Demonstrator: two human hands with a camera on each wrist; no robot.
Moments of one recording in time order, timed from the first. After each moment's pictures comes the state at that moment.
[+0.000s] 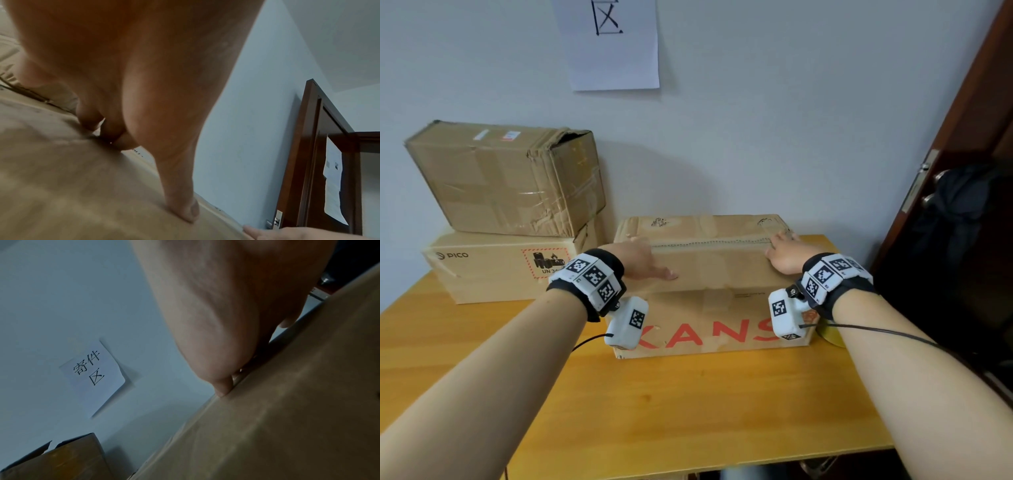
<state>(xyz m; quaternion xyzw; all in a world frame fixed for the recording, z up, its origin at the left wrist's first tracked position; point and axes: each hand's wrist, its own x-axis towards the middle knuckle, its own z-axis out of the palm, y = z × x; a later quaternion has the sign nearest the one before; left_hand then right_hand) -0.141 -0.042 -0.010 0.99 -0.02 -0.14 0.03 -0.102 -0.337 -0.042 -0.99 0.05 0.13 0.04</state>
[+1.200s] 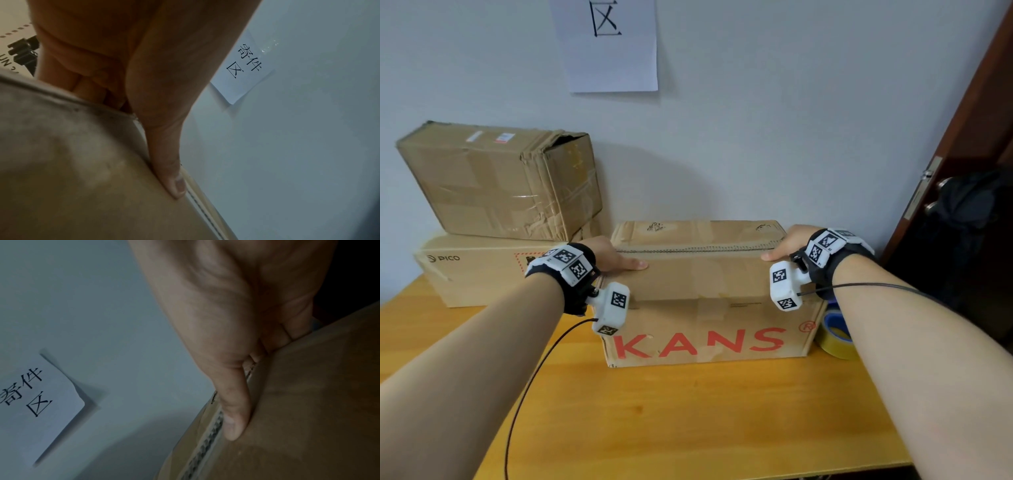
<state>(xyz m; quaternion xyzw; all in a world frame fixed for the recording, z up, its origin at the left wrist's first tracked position) -0.114 -0.005 -0.008 0.98 0.11 -0.14 0.11 -0.080 -0.364 -0.009 -0.97 0.08 0.13 0.17</state>
